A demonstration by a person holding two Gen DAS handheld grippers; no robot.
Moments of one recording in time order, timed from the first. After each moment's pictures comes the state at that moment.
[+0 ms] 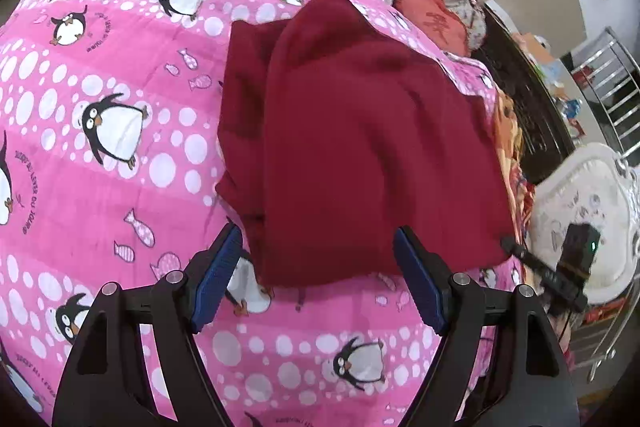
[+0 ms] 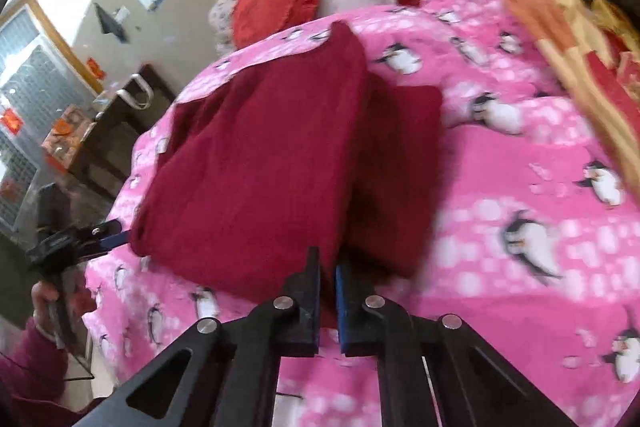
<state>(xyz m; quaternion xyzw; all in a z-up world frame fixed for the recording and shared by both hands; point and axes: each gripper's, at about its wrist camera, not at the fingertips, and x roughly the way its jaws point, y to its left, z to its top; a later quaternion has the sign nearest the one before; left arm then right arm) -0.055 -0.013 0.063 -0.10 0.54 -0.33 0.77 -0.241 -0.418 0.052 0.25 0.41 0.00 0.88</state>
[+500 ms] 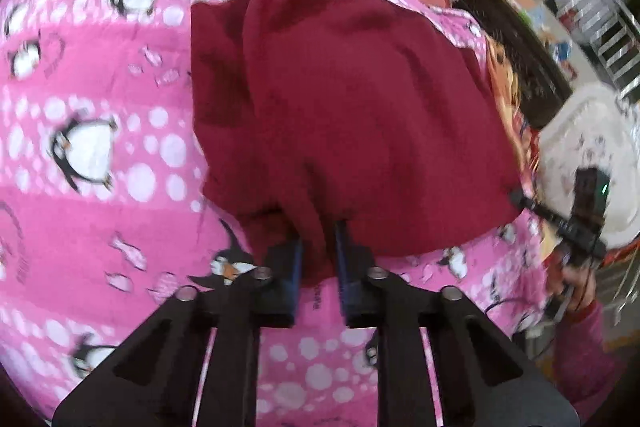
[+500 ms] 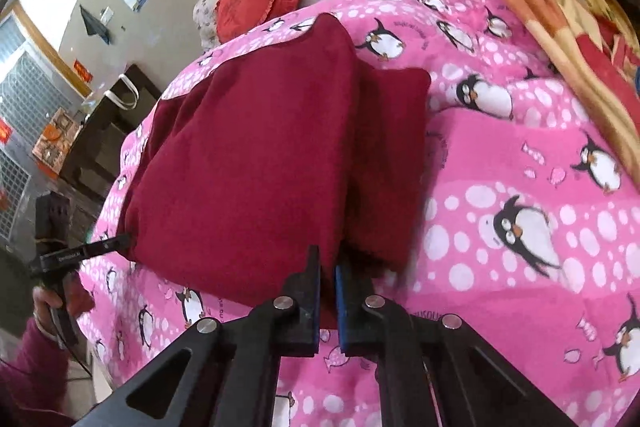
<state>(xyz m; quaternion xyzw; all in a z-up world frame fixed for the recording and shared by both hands) -0.047 -0.031 0.054 0.00 0.55 -0.37 0.75 -0.230 -0.416 0.045 0.24 0.43 -0.02 0.87</state>
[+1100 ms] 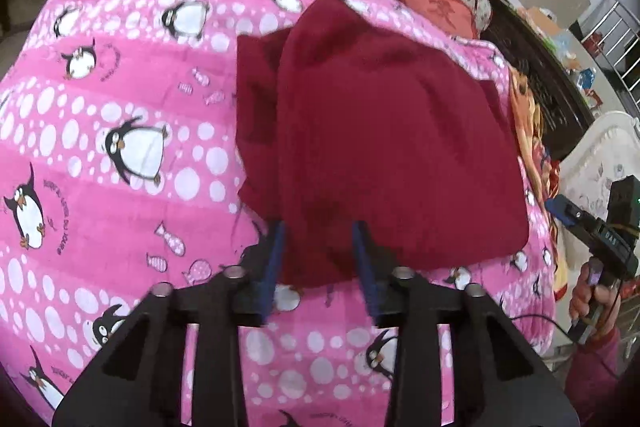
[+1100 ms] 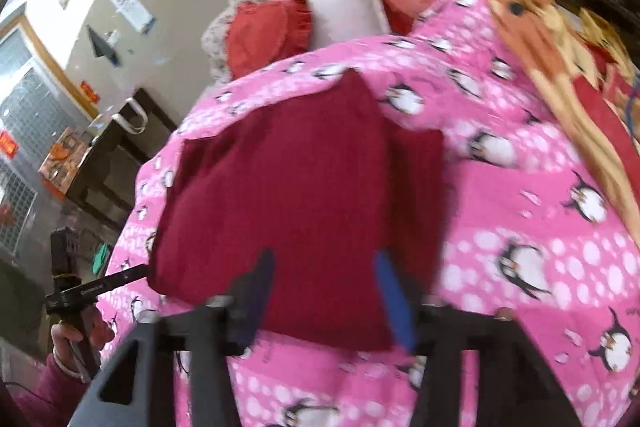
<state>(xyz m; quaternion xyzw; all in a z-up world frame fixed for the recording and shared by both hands) -0.057 -0.016 0.074 -0.03 0.52 -0.31 0.80 -0.224 -0.398 0.094 0.25 0.39 -0.02 0.89</state>
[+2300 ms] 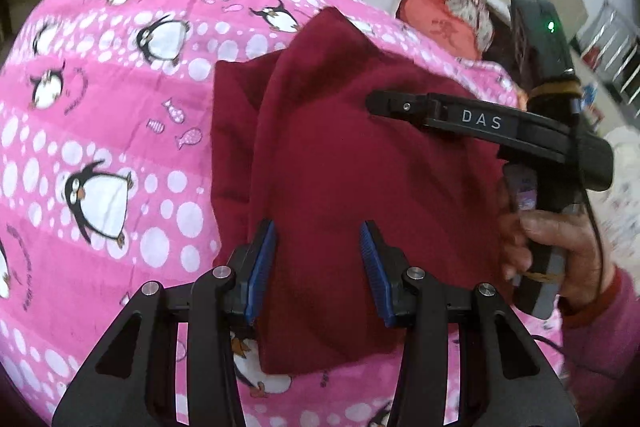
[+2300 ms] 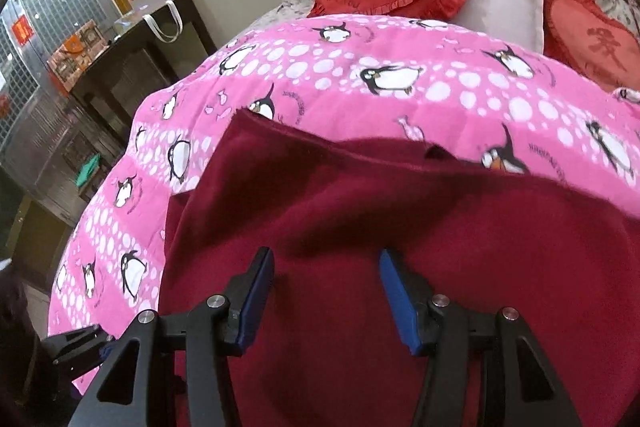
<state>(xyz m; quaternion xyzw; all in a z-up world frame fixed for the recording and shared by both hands) -0.020 -0.038 0.052 -0.06 0.50 -0.31 0.81 0.020 -0.263 0.055 0.11 0.46 0.07 0.88</state>
